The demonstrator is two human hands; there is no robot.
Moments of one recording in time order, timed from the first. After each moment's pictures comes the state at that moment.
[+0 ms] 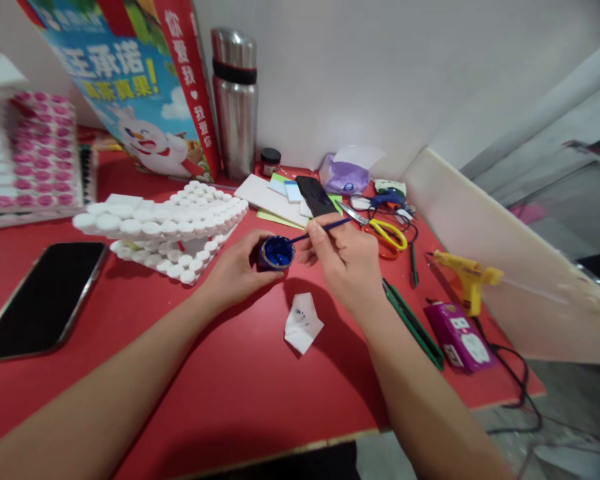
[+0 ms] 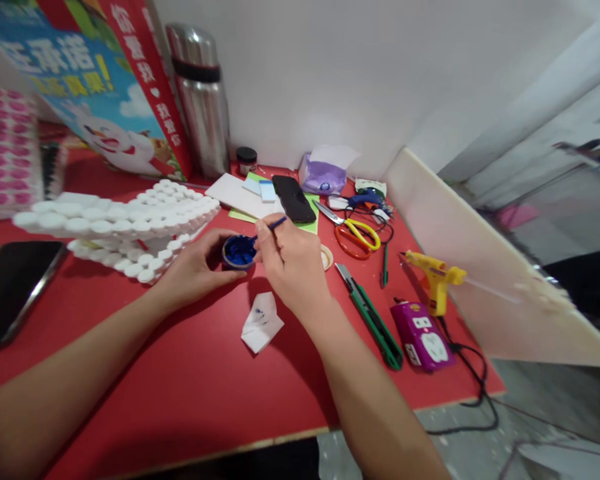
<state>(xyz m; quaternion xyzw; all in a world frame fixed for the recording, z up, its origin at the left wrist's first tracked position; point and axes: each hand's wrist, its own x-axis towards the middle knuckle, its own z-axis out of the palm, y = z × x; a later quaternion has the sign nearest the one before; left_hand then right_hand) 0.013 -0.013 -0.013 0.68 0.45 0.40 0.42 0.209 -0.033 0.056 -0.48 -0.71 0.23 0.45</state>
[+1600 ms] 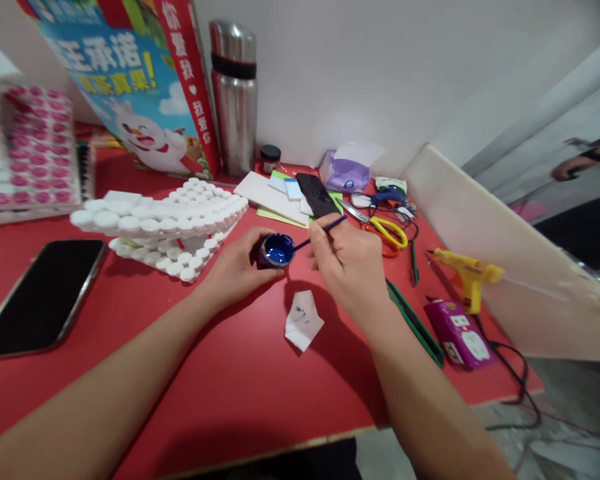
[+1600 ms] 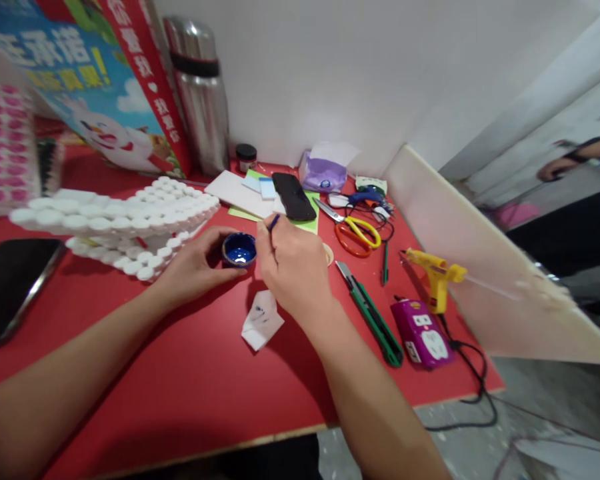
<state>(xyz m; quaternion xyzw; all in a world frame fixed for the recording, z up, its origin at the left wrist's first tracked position) 0.013 -0.011 -0.014 0.69 0.44 0.39 0.41 0.207 -0.040 0.064 -0.53 -0.73 0.13 0.40</state>
